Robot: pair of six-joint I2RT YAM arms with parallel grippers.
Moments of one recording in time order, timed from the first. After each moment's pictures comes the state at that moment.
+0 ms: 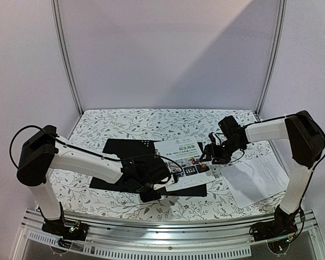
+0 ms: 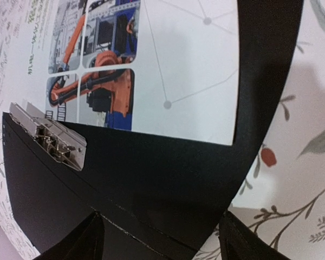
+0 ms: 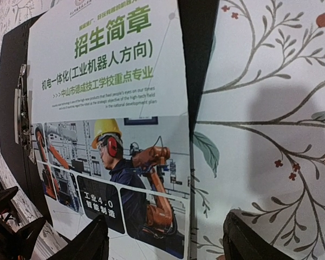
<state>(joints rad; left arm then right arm) -1.17 1.83 1.06 -0.41 -0.38 0.24 0.46 1.85 1.09 -0.36 -0.38 0.45</state>
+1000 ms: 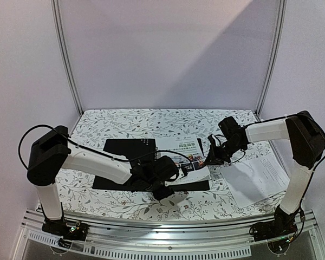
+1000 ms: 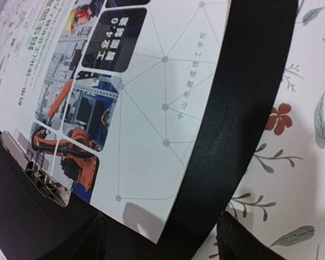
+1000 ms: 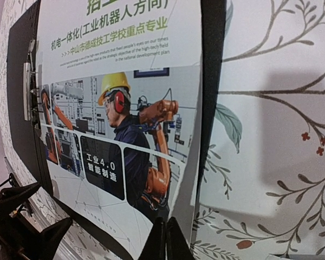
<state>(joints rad) -1.17 1.93 1.12 -0.24 -0.34 0.12 0.46 1.85 1.08 -0.40 -0.46 0.48</state>
